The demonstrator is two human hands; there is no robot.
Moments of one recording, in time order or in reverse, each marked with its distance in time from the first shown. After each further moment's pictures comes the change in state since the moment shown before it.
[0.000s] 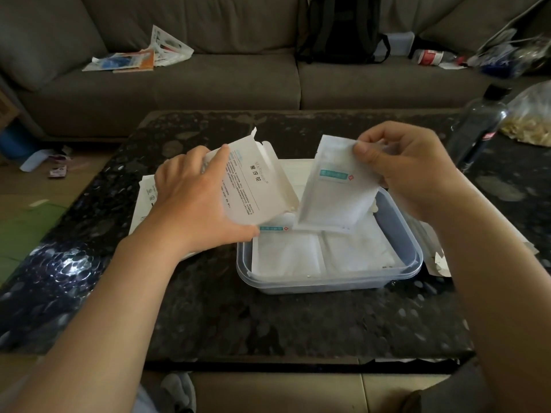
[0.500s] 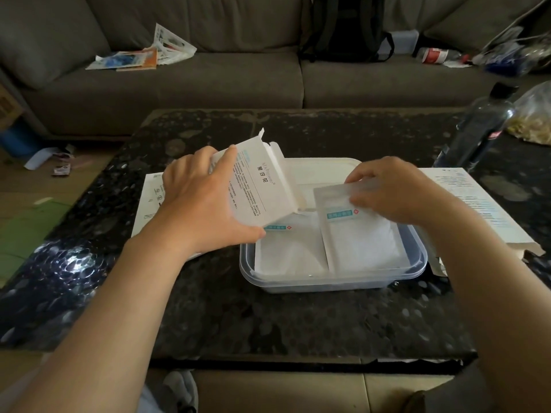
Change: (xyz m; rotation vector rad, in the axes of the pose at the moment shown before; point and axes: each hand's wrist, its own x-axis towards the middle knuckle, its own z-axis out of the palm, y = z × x) left_hand -0.001 0.003 0.002 -0.008 -0.025 -0.001; right_hand 0.009 0.023 0.007 -0.624 -0.288 0.129
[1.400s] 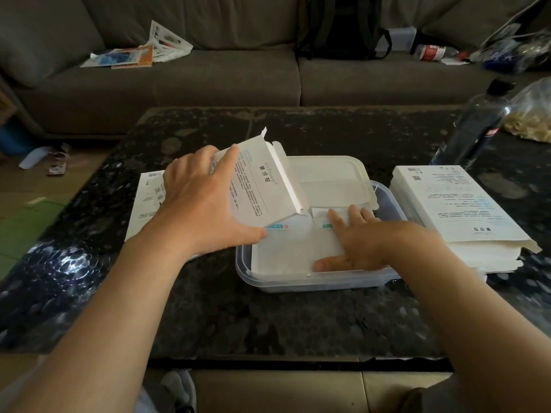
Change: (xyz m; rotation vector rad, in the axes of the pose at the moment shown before) left_hand -0.002 0.009 -0.001 -0.034 -0.006 0.024; right_hand -0.011 0.007 0.056 -0.630 -0.568 0.050
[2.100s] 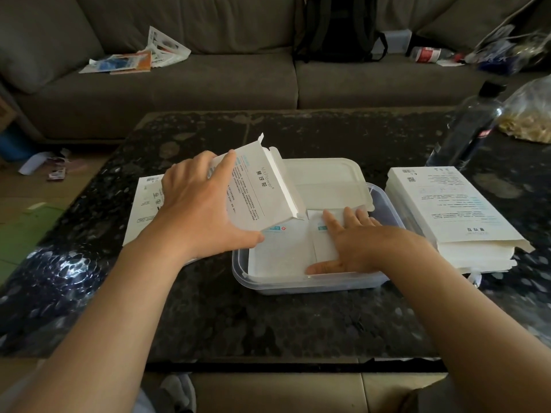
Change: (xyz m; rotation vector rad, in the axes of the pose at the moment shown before) left_hand 0.000 -0.001 0.002 0.007 -0.003 0.018; right_hand 0.000 -0.001 0.007 0.029 0.092 -0.010
